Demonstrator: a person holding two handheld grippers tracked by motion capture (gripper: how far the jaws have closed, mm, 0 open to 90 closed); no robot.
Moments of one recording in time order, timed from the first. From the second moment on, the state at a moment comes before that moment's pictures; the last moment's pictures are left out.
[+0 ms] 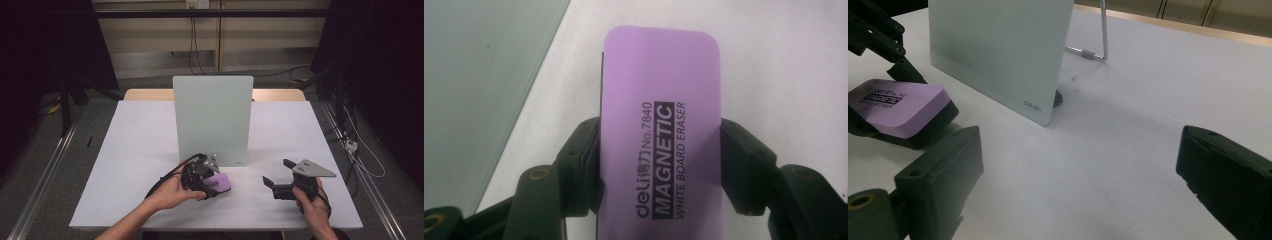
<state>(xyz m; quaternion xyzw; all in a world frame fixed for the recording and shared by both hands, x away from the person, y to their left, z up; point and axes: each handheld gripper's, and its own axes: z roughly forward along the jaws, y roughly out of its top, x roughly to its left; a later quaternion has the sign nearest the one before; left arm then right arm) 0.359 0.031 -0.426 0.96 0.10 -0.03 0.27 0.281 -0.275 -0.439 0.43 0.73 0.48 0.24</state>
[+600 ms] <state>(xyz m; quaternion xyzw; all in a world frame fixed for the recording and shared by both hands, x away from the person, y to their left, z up) 0.360 0.030 -0.434 0.95 0.11 -0.03 0.28 0.281 -0.275 -0.439 0.43 0.73 0.48 0.24</state>
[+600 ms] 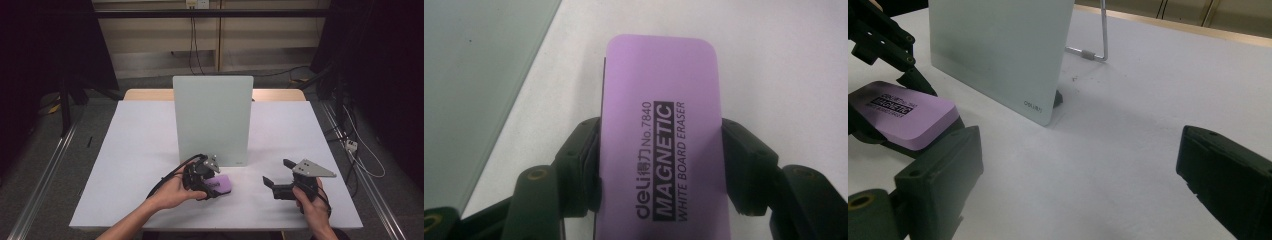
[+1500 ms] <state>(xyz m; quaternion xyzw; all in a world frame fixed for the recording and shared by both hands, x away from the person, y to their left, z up) 0.360 0.039 -0.431 0.94 0.14 0.01 0.32 0.282 -0.274 -0.439 0.42 0.73 0.47 0.24</state>
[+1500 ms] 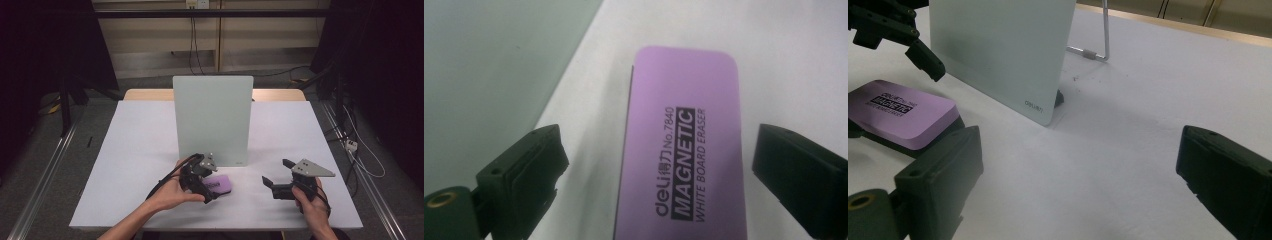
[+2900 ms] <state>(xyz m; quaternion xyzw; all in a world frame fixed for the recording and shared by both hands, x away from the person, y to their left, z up) 0.363 0.095 -0.392 0.84 0.25 0.14 0.46 0.281 -0.275 -0.439 0.42 0.73 0.47 0.24</state>
